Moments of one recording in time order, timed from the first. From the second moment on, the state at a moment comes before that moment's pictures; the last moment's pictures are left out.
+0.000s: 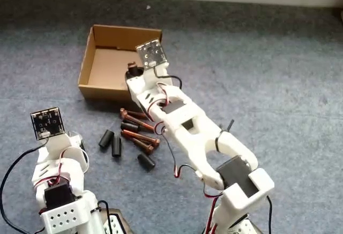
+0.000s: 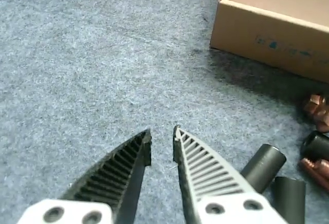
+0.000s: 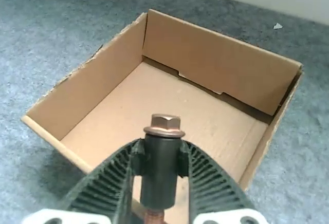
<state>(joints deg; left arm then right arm) -26.7 -98.2 91.9 57.0 2.2 -38.2 7.9 26.9 -0.4 -1.9</state>
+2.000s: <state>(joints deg) -26.7 -98.2 93.0 56.7 2.2 -57.3 -4.7 43.0 50.6 -5.7</state>
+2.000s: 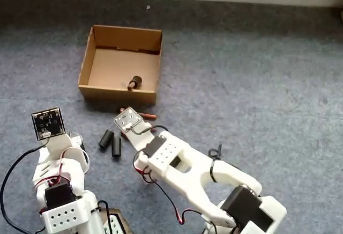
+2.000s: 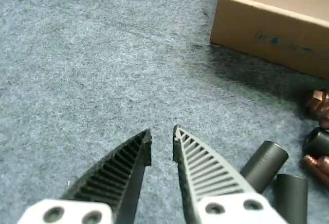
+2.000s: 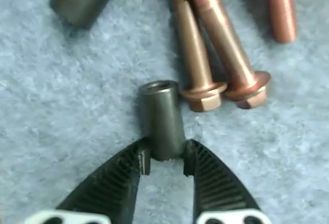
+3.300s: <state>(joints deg) -26.7 -98.2 93.0 56.7 -3.6 -35.3 -55.4 75.3 40.2 -16.0</state>
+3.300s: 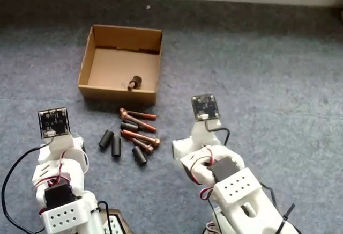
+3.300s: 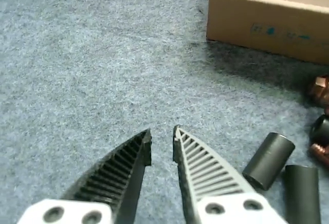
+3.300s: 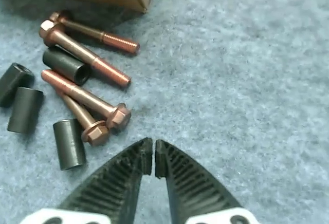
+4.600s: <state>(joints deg) -10.4 -55.9 49.6 75.3 -8.3 -34.7 -55.7 69.4 47.4 -19.6</state>
